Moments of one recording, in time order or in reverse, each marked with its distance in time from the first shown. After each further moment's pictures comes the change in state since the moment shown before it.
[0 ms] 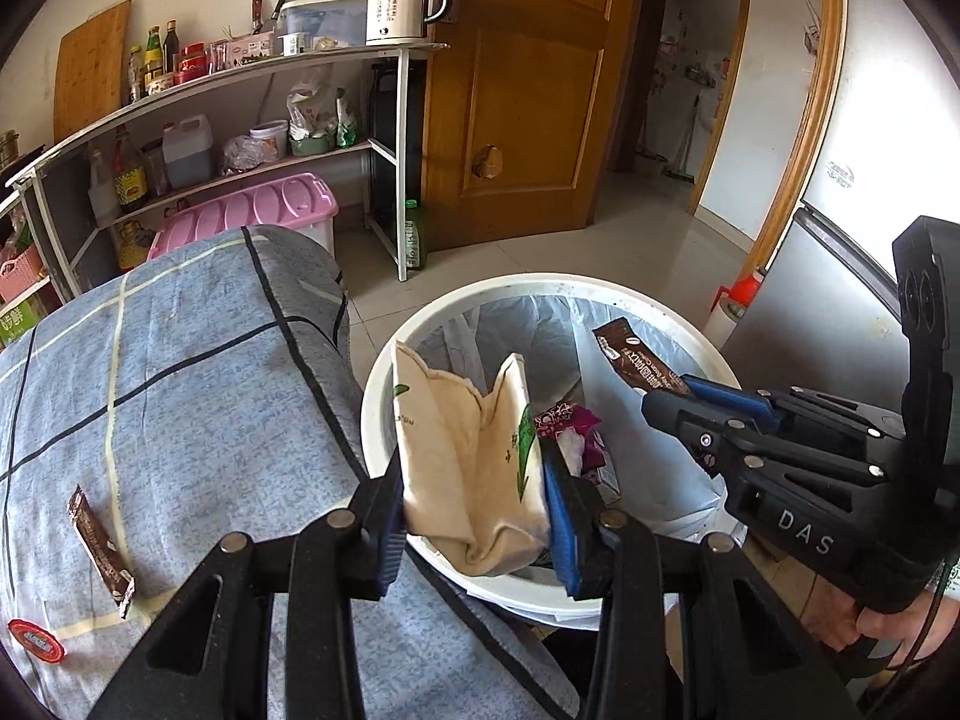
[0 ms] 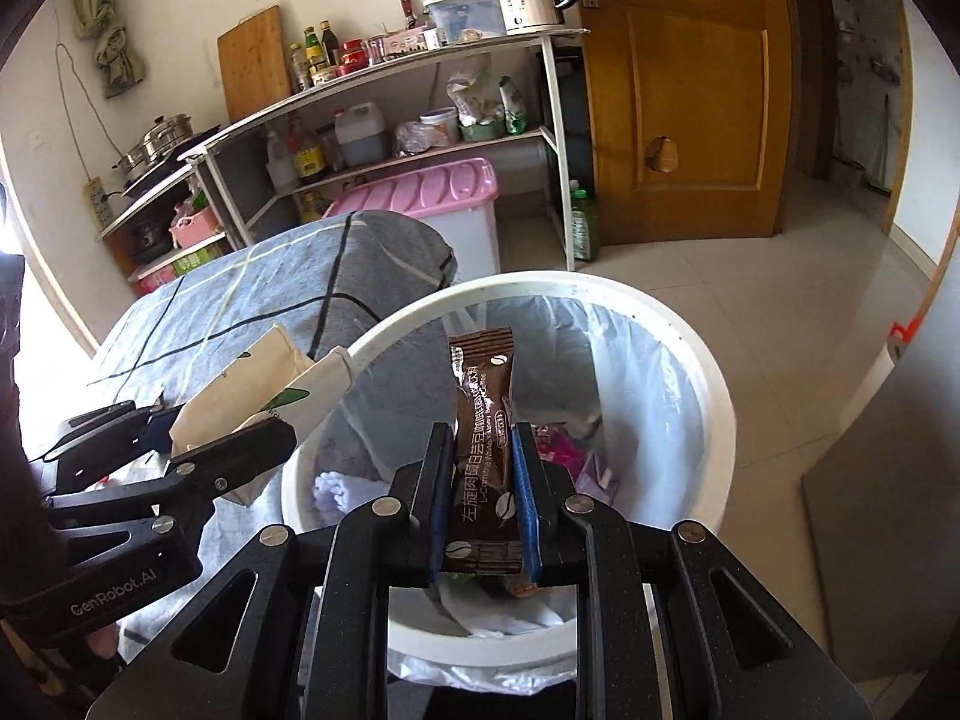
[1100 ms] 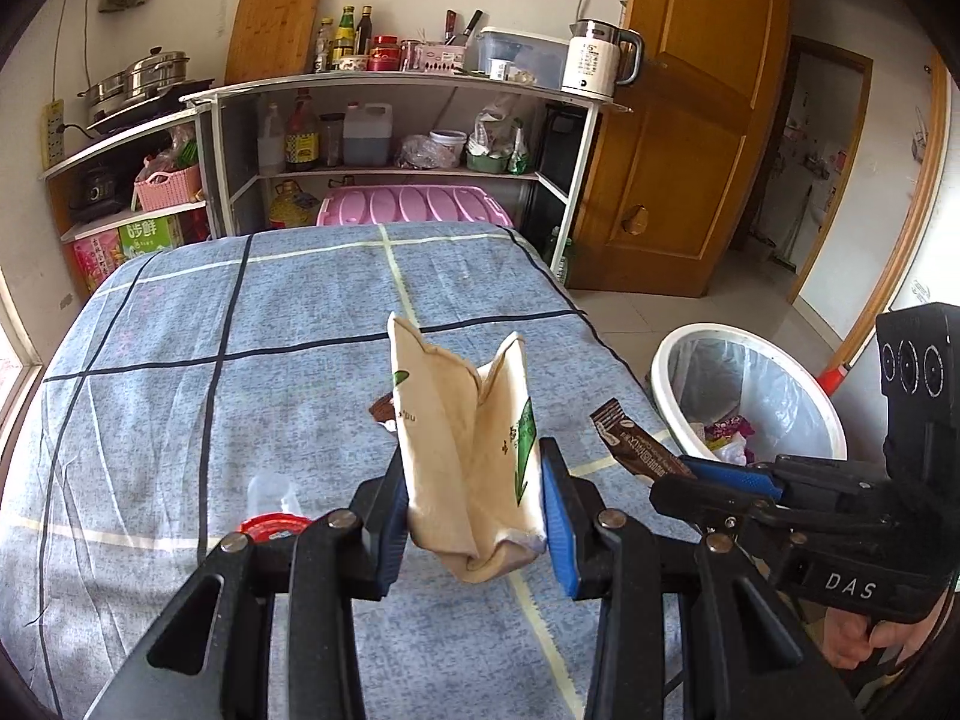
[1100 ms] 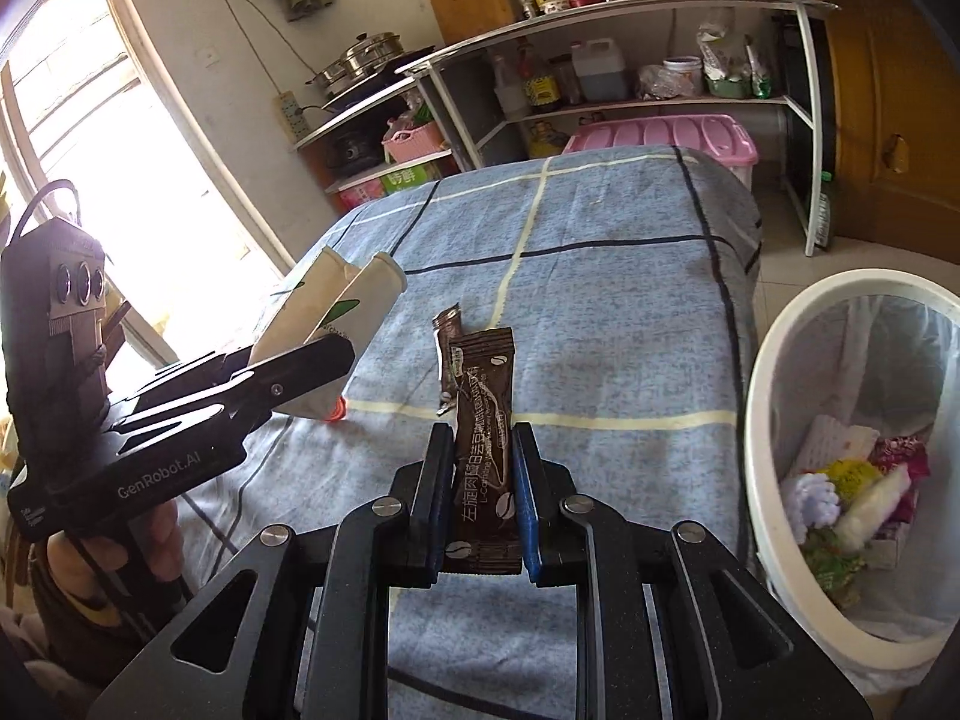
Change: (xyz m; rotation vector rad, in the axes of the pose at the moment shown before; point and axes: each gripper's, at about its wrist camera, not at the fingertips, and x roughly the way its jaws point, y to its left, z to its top) left arm -0.109 0.155 -0.069 -0.238 -0.098 0.190; right arm 0.020 0.170 -0.019 -0.174 0.126 0.470
